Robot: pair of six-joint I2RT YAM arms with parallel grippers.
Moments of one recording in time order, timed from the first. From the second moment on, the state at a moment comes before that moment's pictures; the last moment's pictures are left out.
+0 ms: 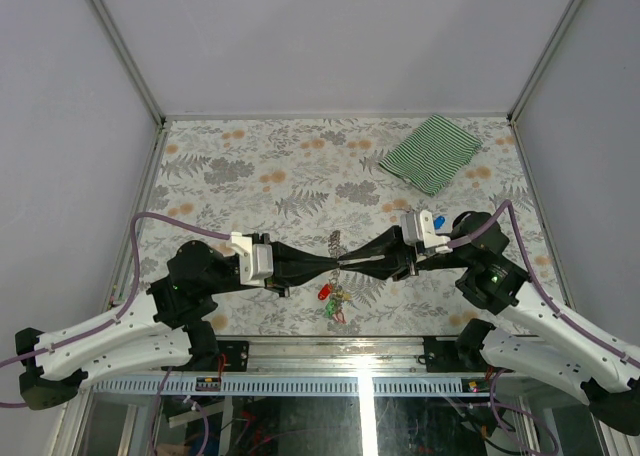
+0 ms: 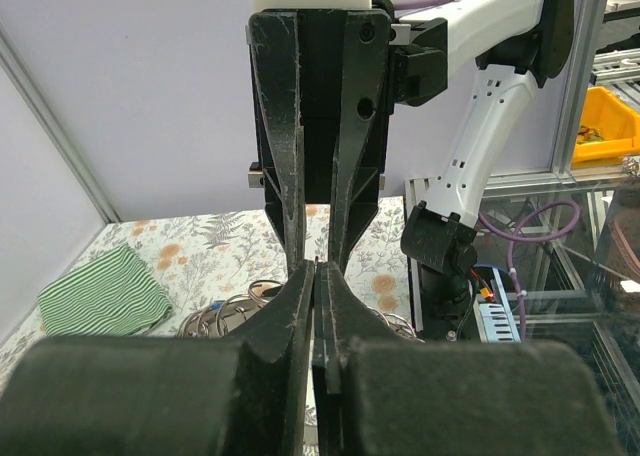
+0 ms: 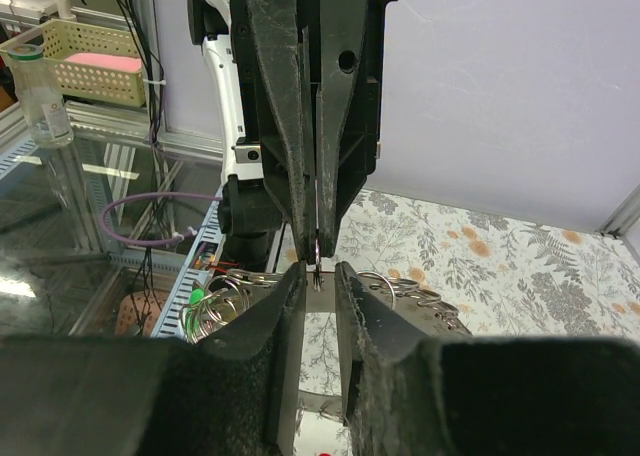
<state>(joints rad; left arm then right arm) -1.11 0.70 0.72 0.26 0.38 0.10 0.86 0.79 0.79 0.21 -0.81 -0.04</state>
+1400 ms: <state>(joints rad) -1.11 0.72 0.76 0.28 0.39 0.06 0.86 0.72 0.79 0.22 -0.77 -0.06</state>
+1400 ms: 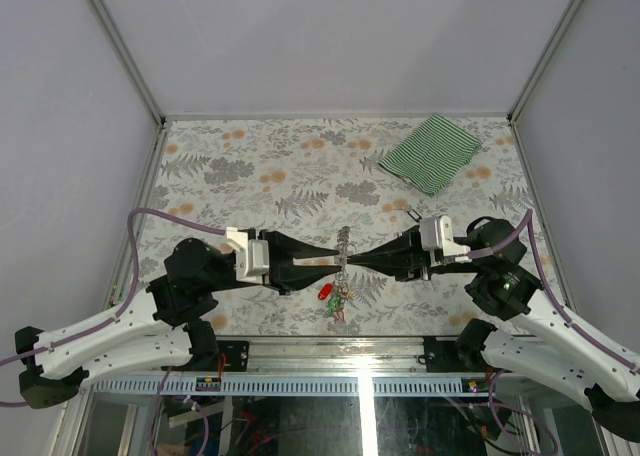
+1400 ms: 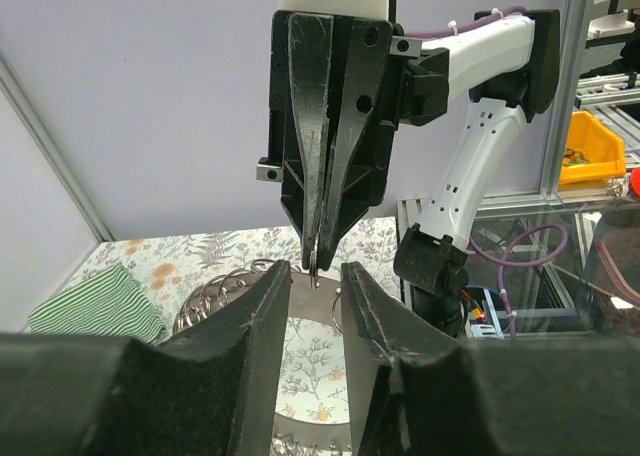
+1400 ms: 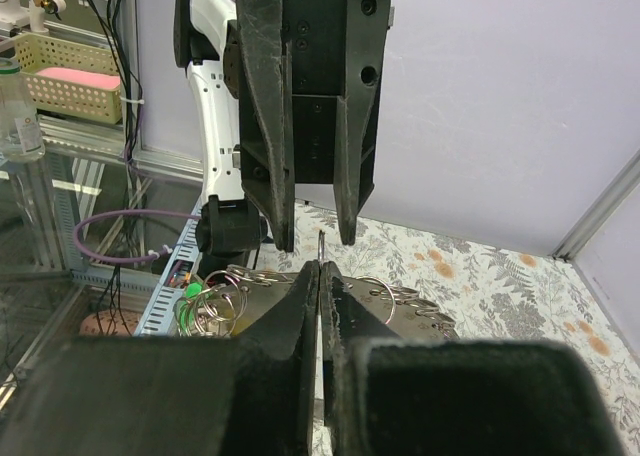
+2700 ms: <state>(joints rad) -1.11 0.74 0.77 0.28 0.41 0.07 0.86 0.73 0.79 0.23 -0.78 -0.06</state>
